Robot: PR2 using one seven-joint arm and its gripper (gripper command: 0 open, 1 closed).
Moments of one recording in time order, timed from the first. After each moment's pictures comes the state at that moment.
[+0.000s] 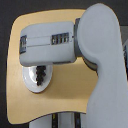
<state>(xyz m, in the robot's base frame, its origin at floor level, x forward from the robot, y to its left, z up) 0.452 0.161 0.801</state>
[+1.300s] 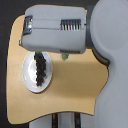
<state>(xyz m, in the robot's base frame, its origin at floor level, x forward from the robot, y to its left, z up) 0.480 0.121 0.885</state>
